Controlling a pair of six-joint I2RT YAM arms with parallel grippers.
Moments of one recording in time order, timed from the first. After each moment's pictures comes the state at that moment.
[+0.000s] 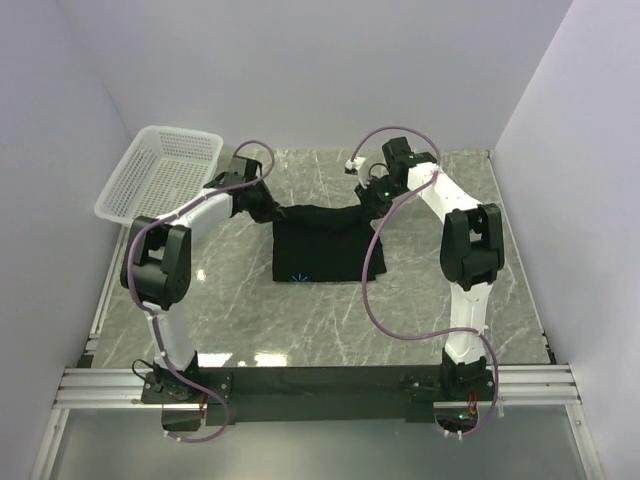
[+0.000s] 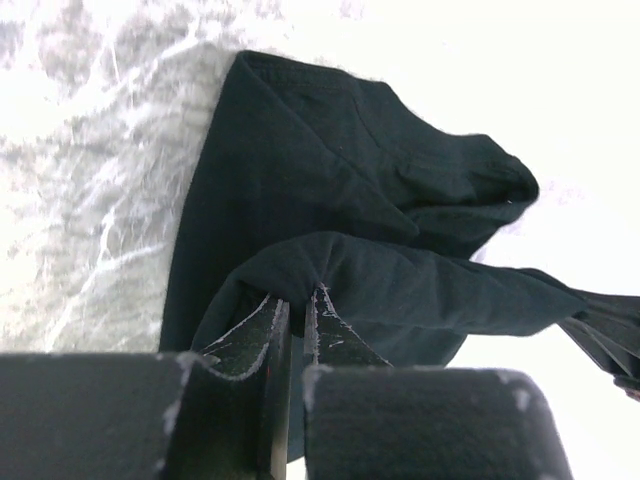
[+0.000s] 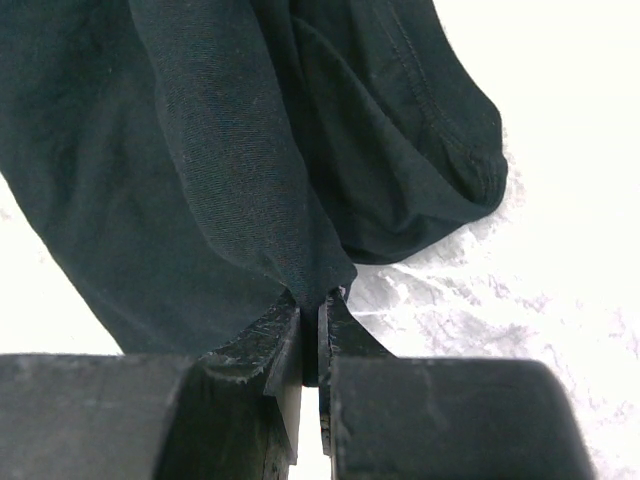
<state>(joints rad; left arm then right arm) -0.30 1.89 1.36 -0.34 0.23 -0.85 0.25 2.08 1.75 -0.88 -0.58 -0.71</state>
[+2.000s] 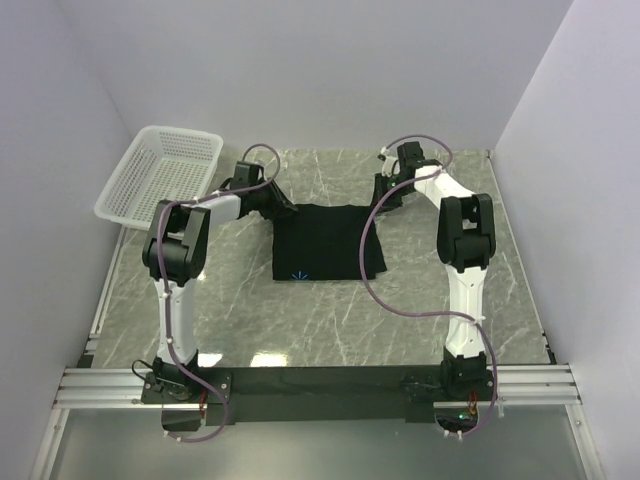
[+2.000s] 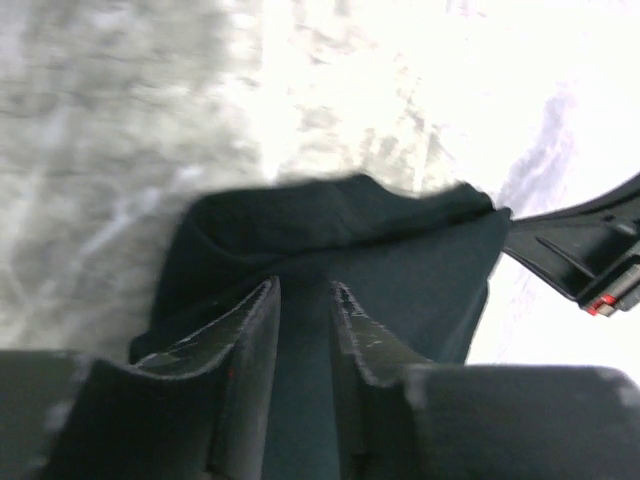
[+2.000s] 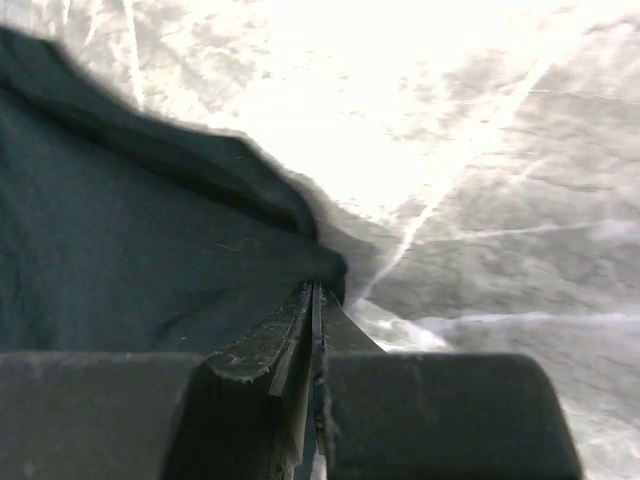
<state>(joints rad) -0.26 2.14 1.43 -0.04 0.40 -0.84 0.14 2.31 1.83 -0.64 -0.51 0.08</state>
